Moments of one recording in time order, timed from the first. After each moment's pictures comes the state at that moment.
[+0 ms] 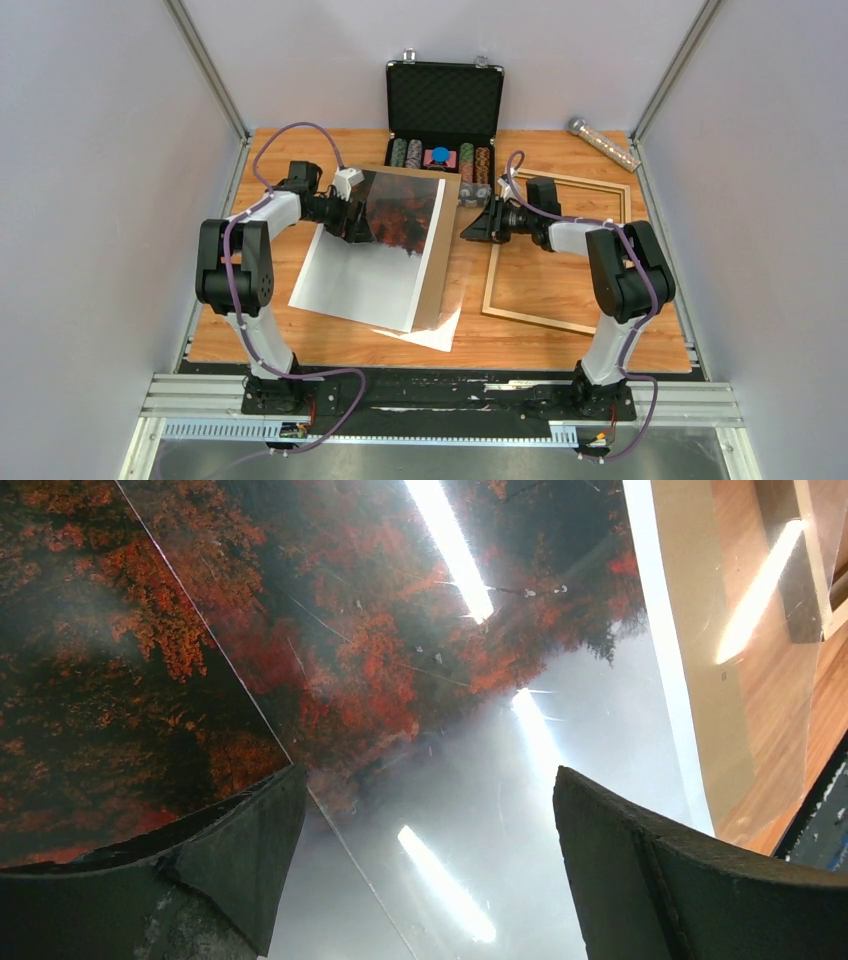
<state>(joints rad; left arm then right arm) -0.06 1.84 1.19 -0.46 0.77 0.36 0.24 1.85 0.96 0.25 -0.85 0.59</state>
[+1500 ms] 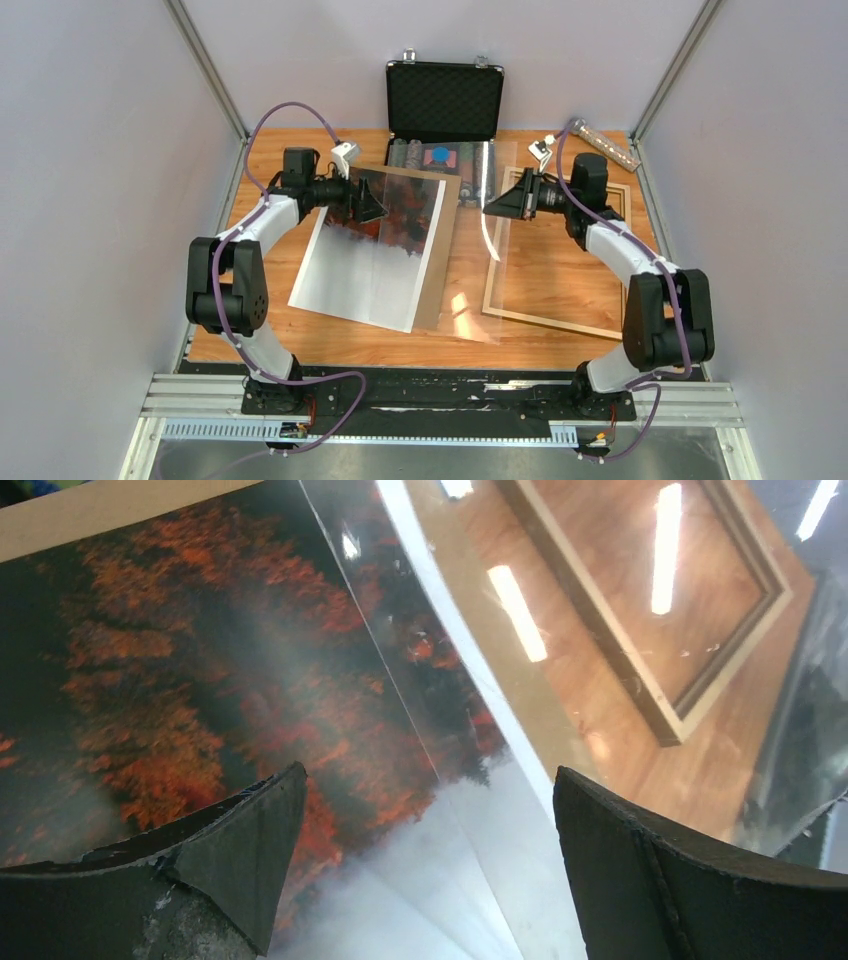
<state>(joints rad) -0.10 1.70 1.15 -0.17 0.88 0.10 0.10 1.55 0.96 0.30 -1.17 0.72</state>
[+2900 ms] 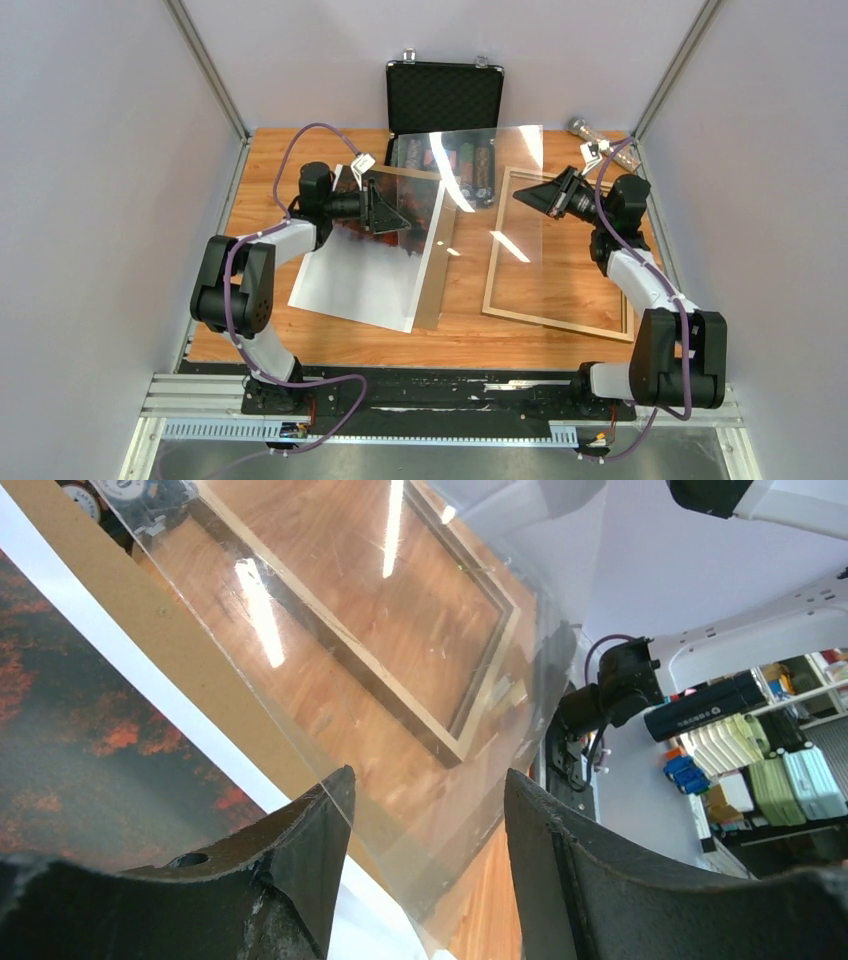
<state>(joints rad) -0.21 1.70 0.92 0.50 1.23 -0.46 -0.04 1.33 0.77 0.58 -1.01 0.93</state>
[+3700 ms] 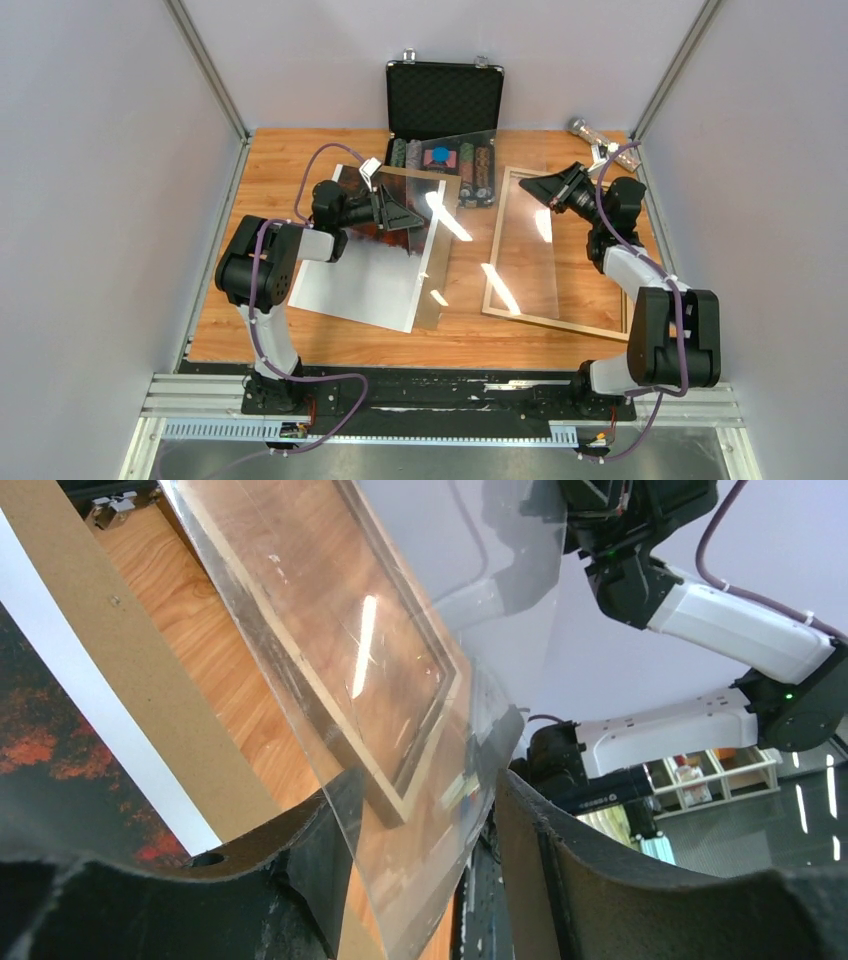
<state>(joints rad) -0.27 1.90 0.85 1.10 1.12 -1.04 -0.06 1.42 0.74 0.72 -0.82 1.05</state>
